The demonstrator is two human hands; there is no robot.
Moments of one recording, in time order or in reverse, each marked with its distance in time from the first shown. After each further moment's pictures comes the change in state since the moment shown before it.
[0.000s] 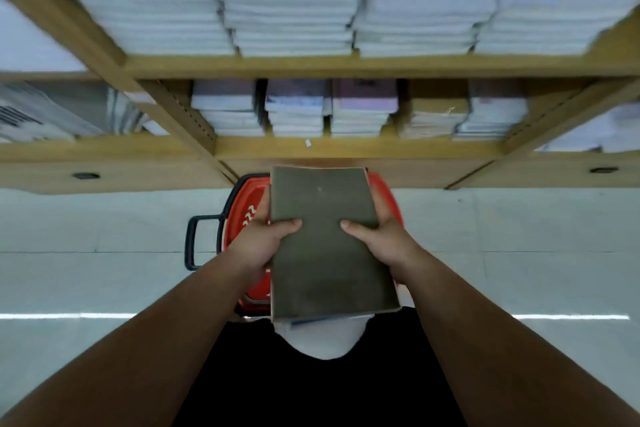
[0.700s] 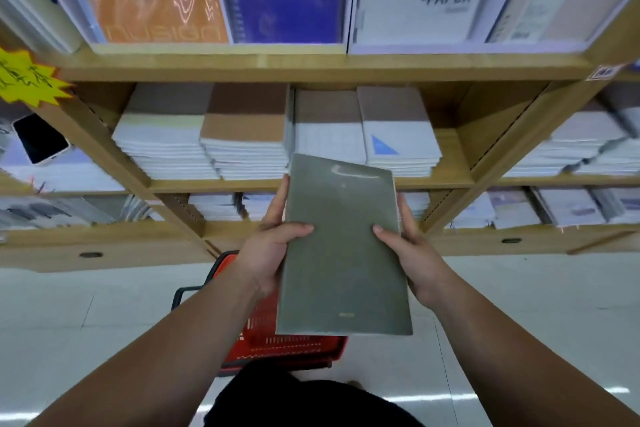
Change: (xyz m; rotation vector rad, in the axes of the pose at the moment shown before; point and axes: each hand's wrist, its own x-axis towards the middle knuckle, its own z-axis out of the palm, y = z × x) left_hand -0.160 0.196 0.179 -0.189 -0.210 0.228; right_hand -0.176 -0.197 -0.150 0.271 0.048 -0.175
